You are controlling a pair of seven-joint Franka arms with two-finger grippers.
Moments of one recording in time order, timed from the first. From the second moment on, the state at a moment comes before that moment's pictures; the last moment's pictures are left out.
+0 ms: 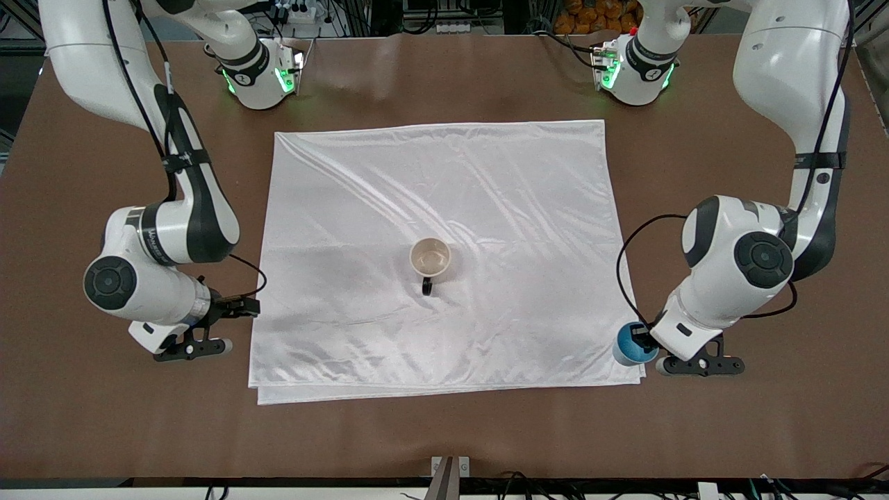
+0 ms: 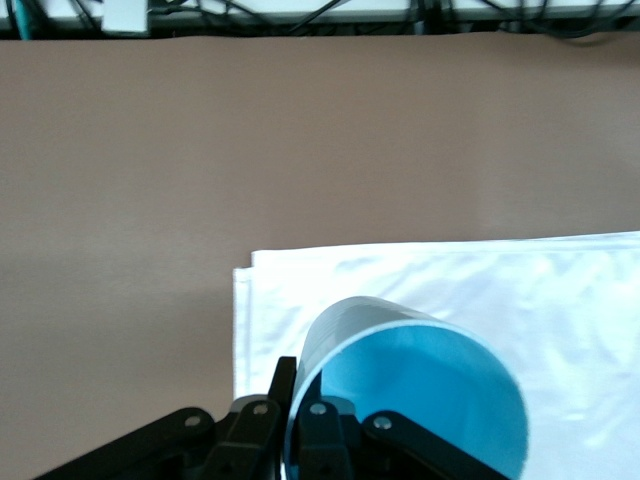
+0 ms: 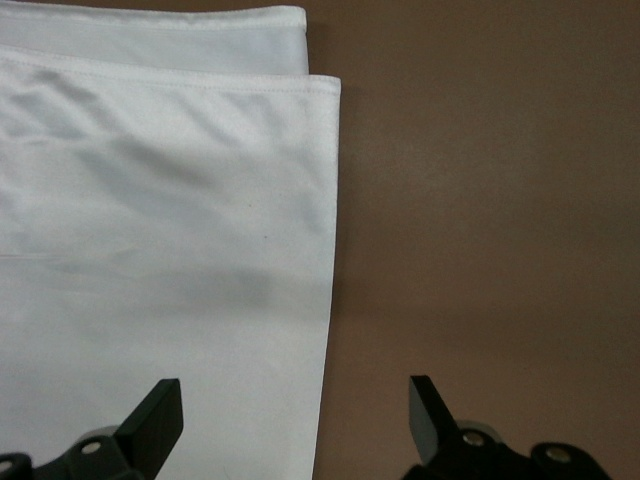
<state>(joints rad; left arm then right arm) -0.10 0.61 -0.16 -1.44 0.14 2.24 -0.27 0.15 0.56 -0.04 -1.58 0.02 2.09 -0.02</state>
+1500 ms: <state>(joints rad) -0.57 0.56 -0.18 -1.44 0.14 2.11 -1.01 0.11 0.08 -0.03 -2.11 0.02 2.06 0.05</state>
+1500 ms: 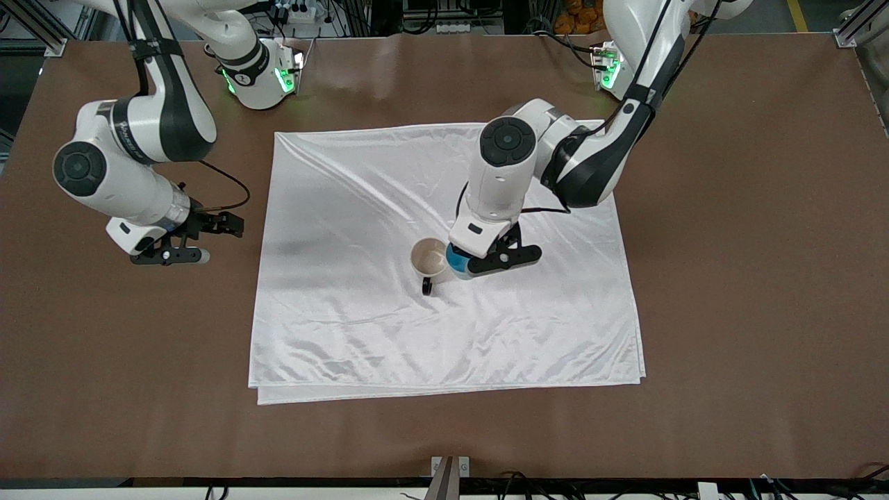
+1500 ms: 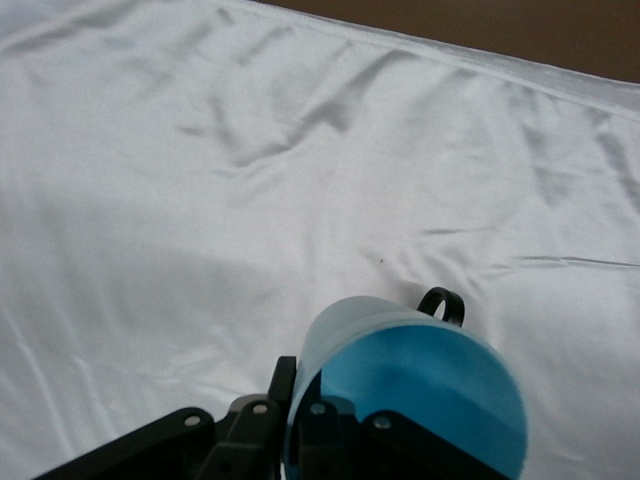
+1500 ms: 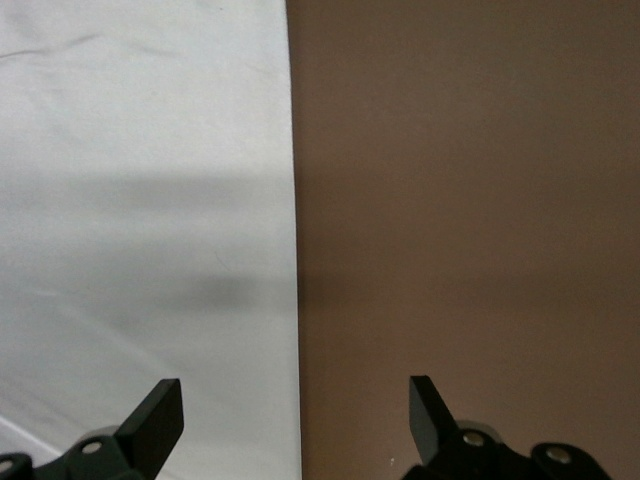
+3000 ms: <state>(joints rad) -0.68 0.69 -0.17 -1.41 0.14 2.23 -1.15 -0.02 -0.05 0.04 -1.58 0.02 1.40 0.04</state>
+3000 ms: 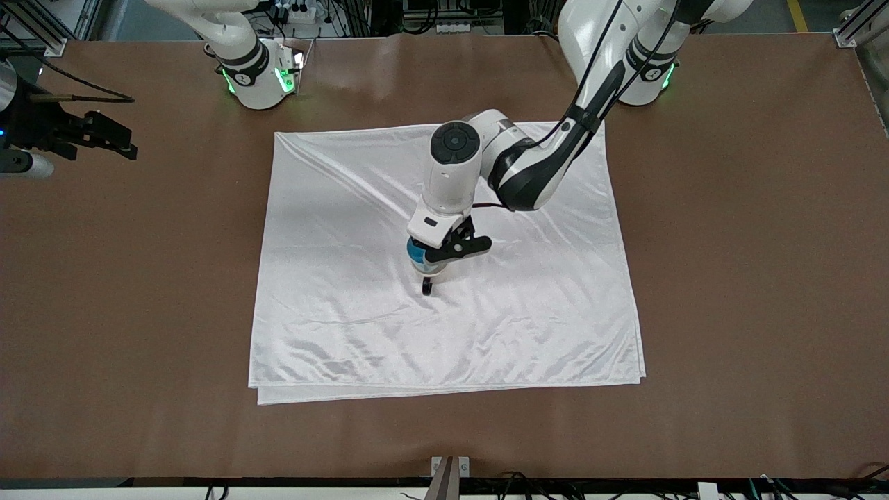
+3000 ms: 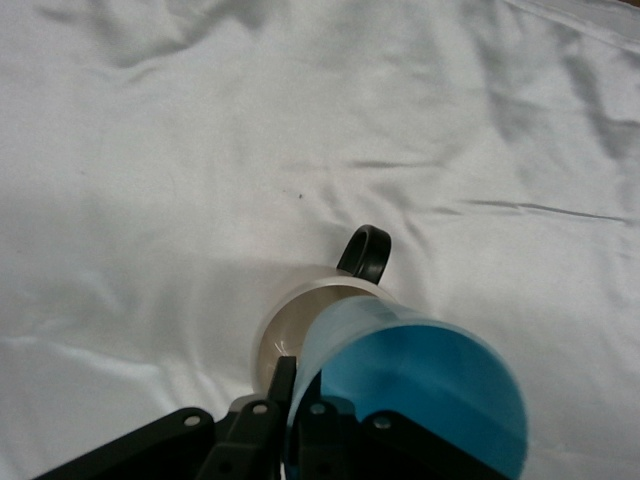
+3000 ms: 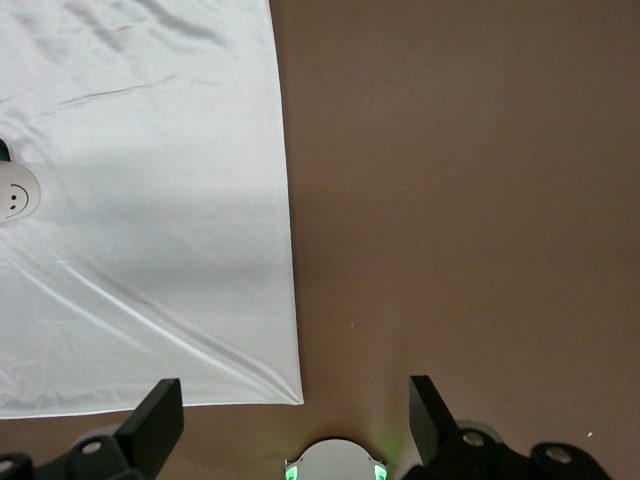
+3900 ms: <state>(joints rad) -0.69 0.72 -0.16 -1.41 0.14 2.23 -1.15 -0.02 -0.03 0.05 -1.57 0.04 1.47 0.04</state>
